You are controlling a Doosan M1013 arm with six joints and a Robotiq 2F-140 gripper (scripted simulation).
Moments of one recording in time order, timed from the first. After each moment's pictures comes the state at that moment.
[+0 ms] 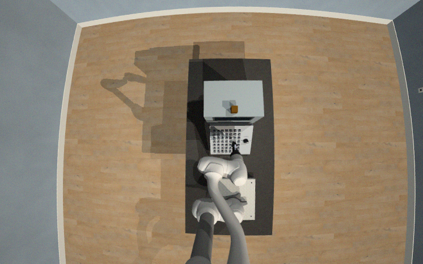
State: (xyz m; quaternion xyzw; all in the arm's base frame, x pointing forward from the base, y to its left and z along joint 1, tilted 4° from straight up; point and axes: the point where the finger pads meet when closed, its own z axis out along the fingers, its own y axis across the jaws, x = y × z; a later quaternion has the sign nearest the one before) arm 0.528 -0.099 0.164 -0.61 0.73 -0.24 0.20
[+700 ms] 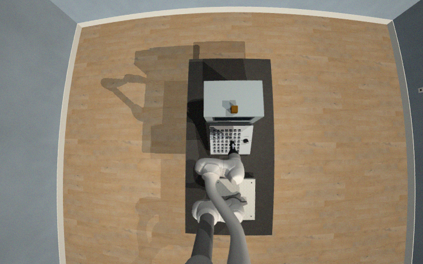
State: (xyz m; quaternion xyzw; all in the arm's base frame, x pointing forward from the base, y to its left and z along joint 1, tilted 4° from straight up) arm 0.538 -0.087 0.154 -0.61 0.73 -0.24 0.20
